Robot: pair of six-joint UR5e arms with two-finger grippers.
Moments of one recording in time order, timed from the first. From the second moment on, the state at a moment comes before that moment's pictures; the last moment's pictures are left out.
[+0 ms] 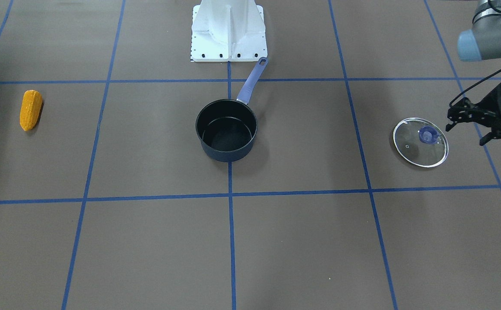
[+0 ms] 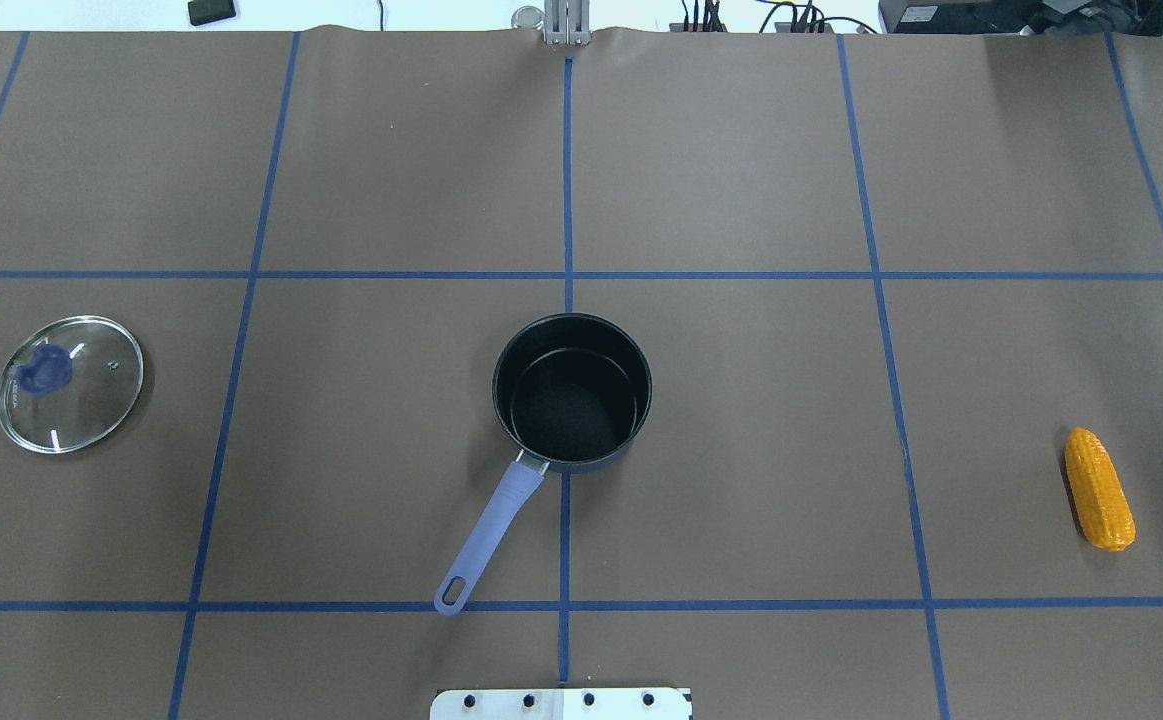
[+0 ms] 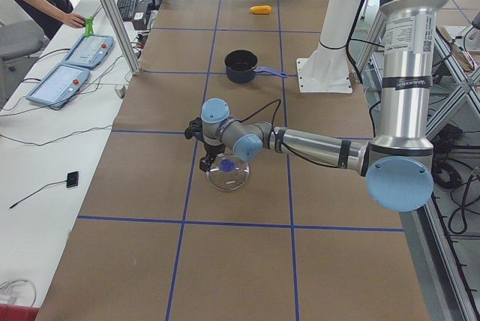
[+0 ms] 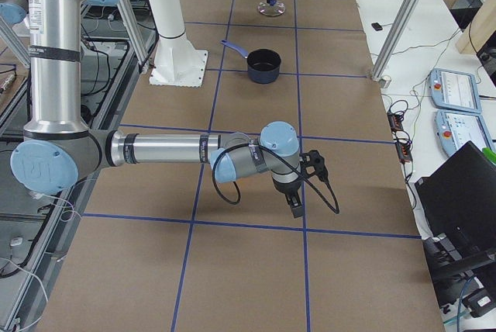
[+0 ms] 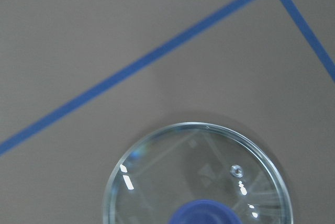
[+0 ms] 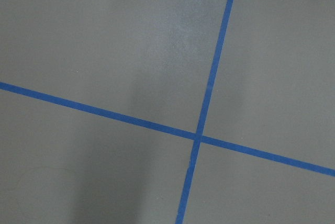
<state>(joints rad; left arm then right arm) -1.24 -1.57 -1.71 -1.94 -2.30 -0.07 1.45 -1.64 1.68 -1.20 2.29 0.18</state>
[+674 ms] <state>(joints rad) -1.57 -1.52 -1.70 -1.71 -2.38 0.24 1.16 -1.76 1.72 -0.87 2.15 0.63</state>
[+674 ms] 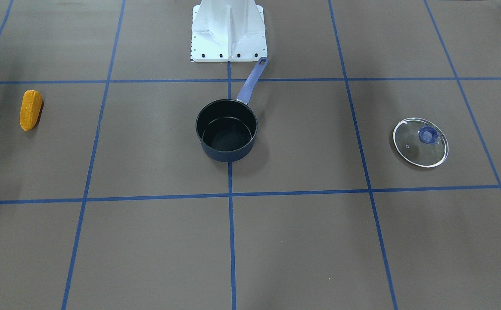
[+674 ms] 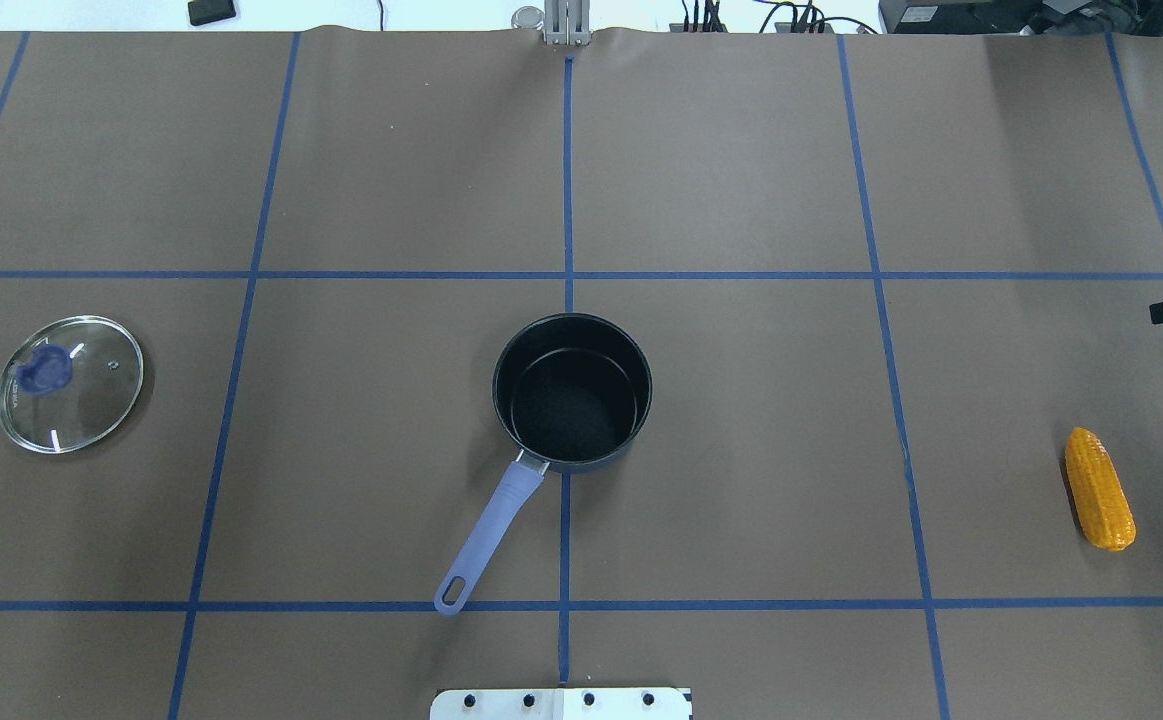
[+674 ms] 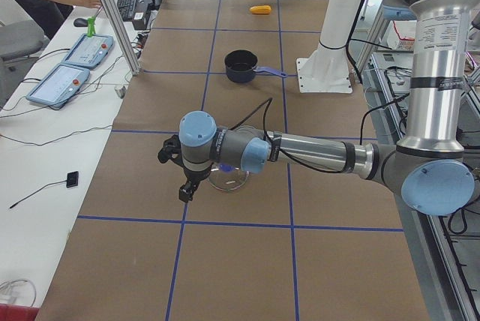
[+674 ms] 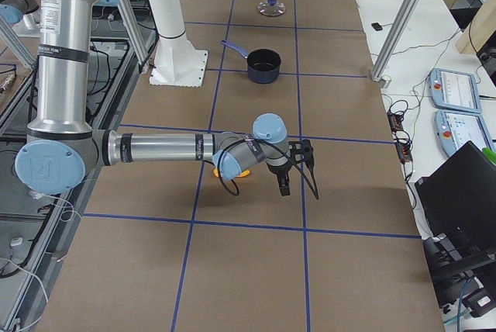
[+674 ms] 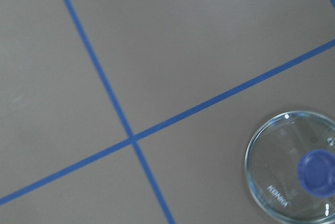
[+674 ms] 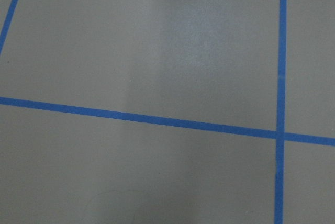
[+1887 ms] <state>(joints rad) -1.58 -1.48 -1.71 -1.72 -2.38 0.24 0.76 -1.91 1.76 -0.61 1.86 0.99</state>
